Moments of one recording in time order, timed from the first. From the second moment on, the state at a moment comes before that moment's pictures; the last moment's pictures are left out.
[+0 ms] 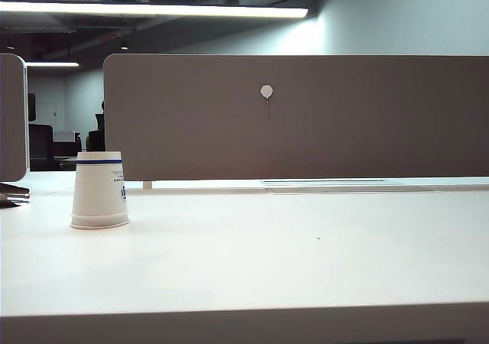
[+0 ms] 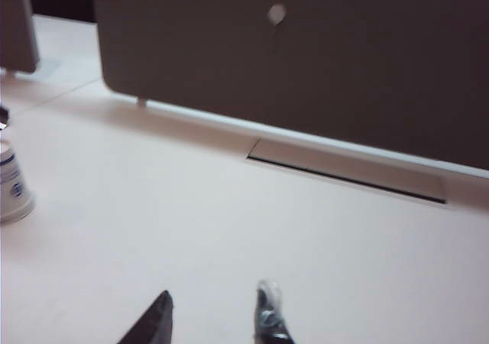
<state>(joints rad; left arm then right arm) 0.02 0.01 0.01 0.21 0.25 -0.24 0.48 0.25 0.47 -0.26 0.13 -0.08</state>
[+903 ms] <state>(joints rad) 0.02 0.00 0.01 0.21 0.27 -0.24 0.48 0.00 0.30 -0.23 0.42 -0.08</state>
